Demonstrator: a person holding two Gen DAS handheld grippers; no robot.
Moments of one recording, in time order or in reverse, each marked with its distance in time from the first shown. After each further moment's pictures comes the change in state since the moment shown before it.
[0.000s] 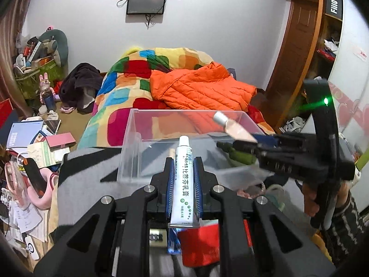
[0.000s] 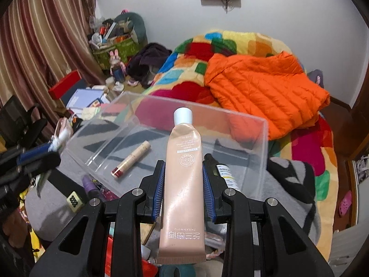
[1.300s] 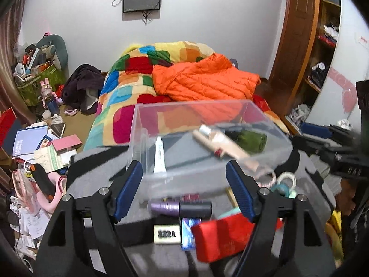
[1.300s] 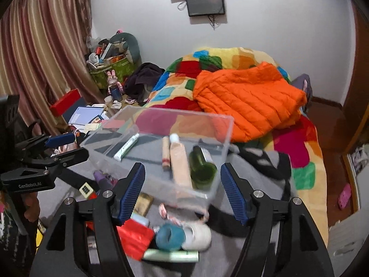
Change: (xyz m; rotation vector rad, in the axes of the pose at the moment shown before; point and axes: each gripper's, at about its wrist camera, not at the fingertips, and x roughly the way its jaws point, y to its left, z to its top) left arm -0.006 0.000 -0.012 0.075 0.046 0.040; right arm -0.075 -0.017 -0.040 0.070 -0.126 -0.022
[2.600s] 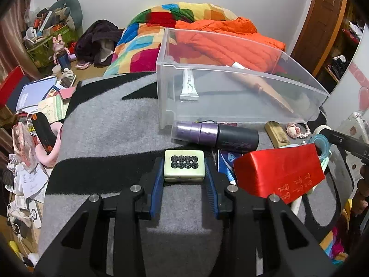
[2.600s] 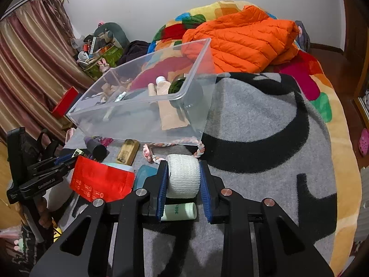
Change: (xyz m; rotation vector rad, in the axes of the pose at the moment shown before) left arm 0.035 0.029 -0.077 -0.120 0.183 0.065; right arm 0.031 -0.034 -0.073 0.203 0.155 0.079
